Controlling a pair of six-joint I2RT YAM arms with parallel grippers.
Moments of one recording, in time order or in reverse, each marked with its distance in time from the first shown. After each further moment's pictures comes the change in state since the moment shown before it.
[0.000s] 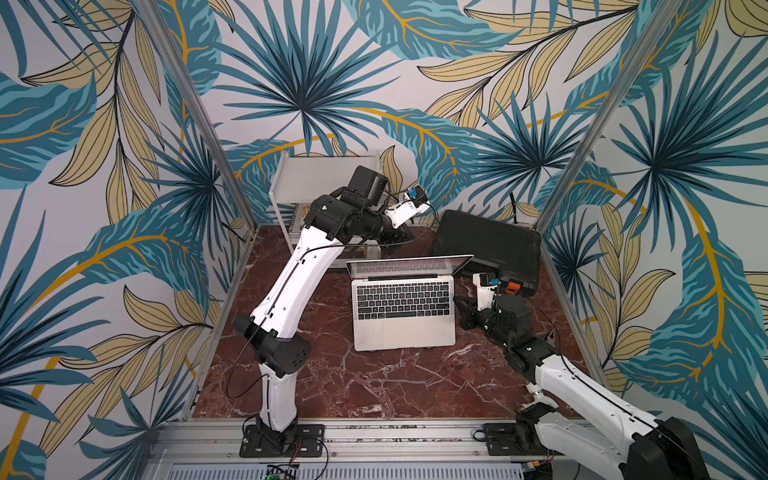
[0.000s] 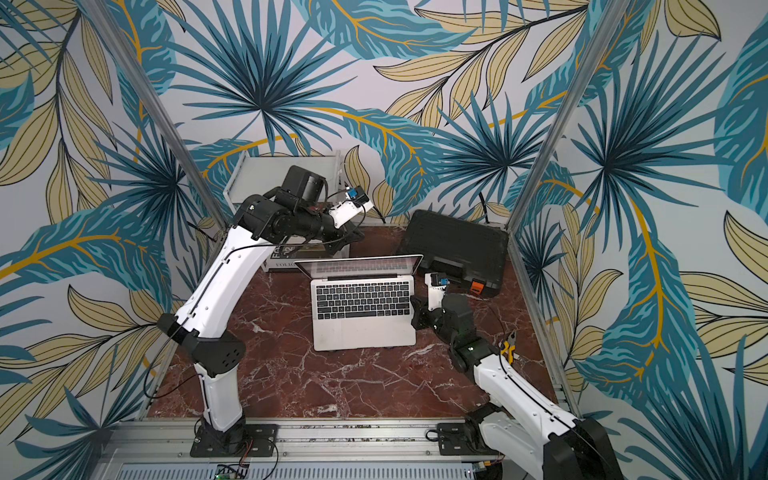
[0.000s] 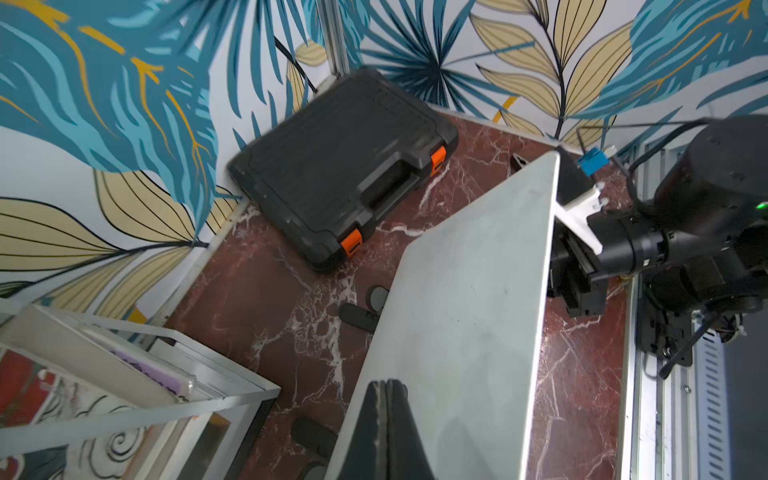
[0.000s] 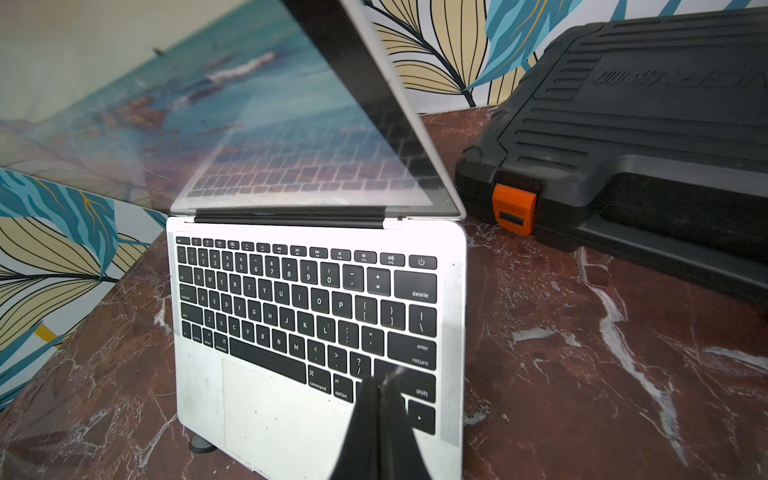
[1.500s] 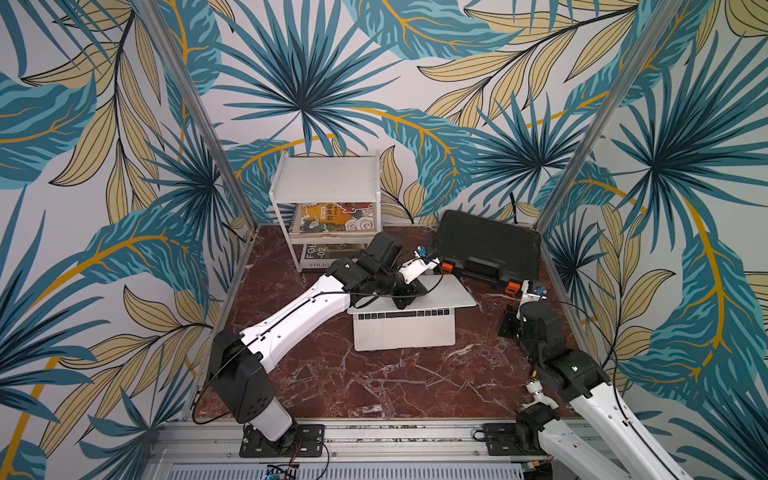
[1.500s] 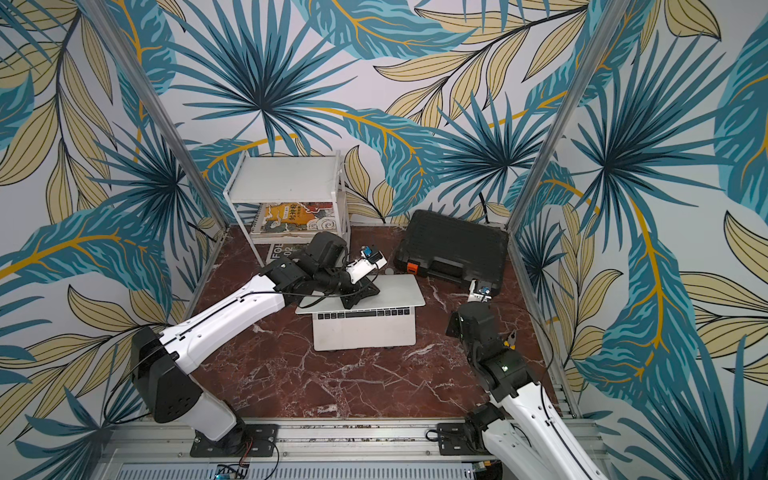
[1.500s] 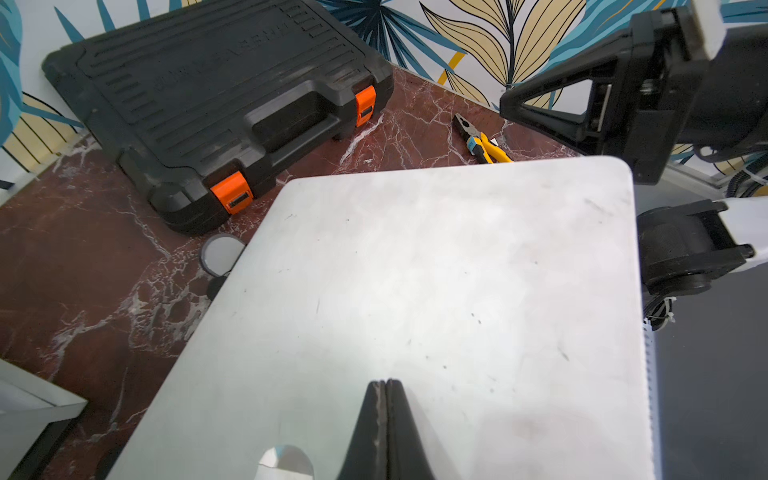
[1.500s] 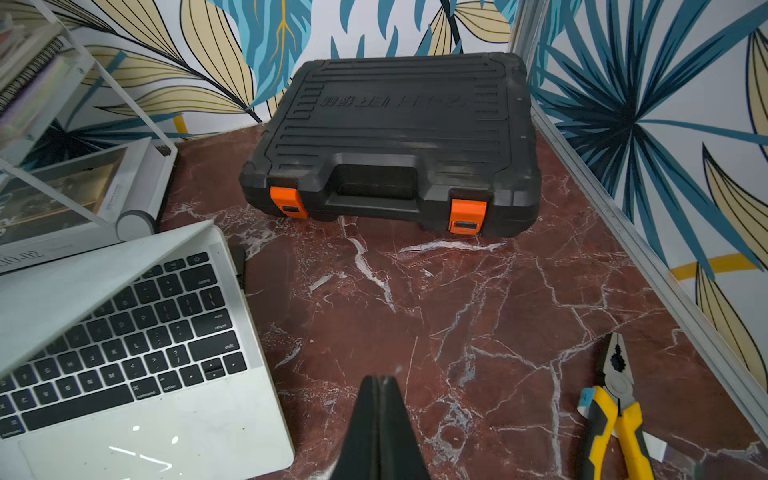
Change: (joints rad) left arm -0.160 -0.352 -0.946 0.625 0.012 -0.243; right arm 0.004 -0.275 0.218 -0.729 0.551 0.098
